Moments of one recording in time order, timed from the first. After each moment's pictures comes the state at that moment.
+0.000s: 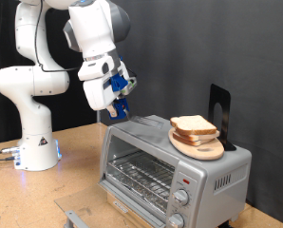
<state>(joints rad) -0.34 -0.41 0.41 -2.49 0.53 2.24 -0.05</state>
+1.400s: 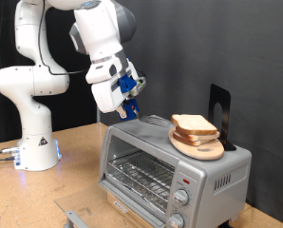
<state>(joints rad) -0.34 -0.36 0.43 -2.45 0.59 2.27 -0.04</state>
